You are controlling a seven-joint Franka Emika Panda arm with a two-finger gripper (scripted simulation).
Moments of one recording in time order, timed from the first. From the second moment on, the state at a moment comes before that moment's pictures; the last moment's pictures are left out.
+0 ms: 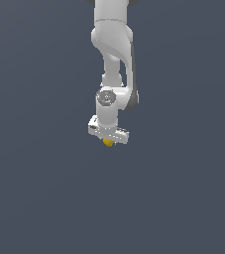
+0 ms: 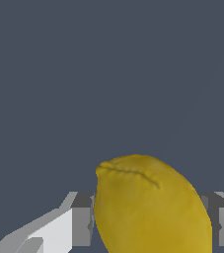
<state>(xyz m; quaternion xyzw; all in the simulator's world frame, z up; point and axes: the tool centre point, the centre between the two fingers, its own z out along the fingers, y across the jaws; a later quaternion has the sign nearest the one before) -0.065 -0.019 0.029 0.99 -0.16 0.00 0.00</state>
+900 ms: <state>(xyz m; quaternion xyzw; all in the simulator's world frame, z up) -0.069 -0.007 0.038 0.99 -0.16 0.00 0.00</state>
